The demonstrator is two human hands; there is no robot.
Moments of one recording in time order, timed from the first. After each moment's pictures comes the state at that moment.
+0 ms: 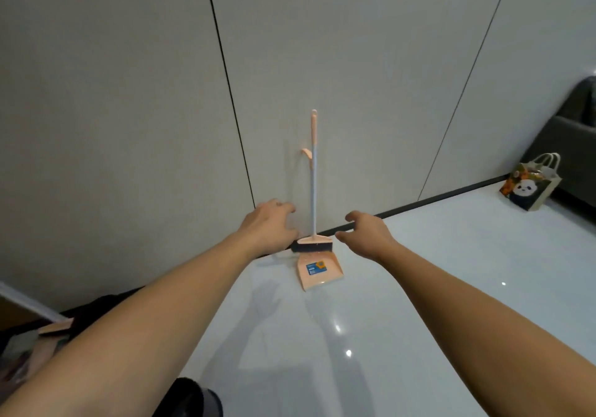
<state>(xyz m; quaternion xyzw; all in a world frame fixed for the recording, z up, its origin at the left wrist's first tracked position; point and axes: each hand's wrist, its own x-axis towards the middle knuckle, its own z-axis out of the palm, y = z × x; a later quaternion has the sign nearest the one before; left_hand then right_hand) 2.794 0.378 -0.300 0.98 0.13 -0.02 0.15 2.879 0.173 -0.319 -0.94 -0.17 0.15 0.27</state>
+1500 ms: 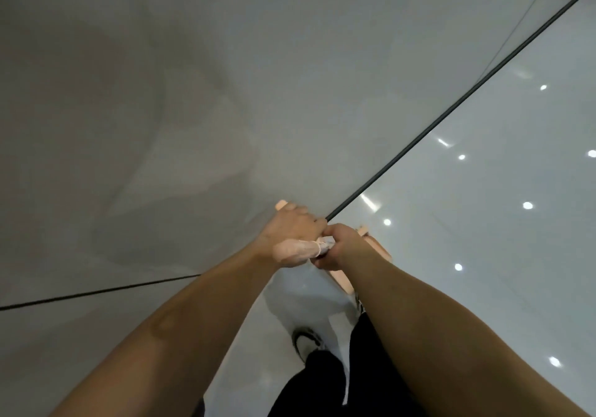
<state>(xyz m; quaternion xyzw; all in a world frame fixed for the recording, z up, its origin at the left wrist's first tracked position) 3.423 0.577 -0.537 0.92 -0.31 -0.22 -0.11 3.427 0.458 -0.584 -0.21 0.58 0.47 0.63</state>
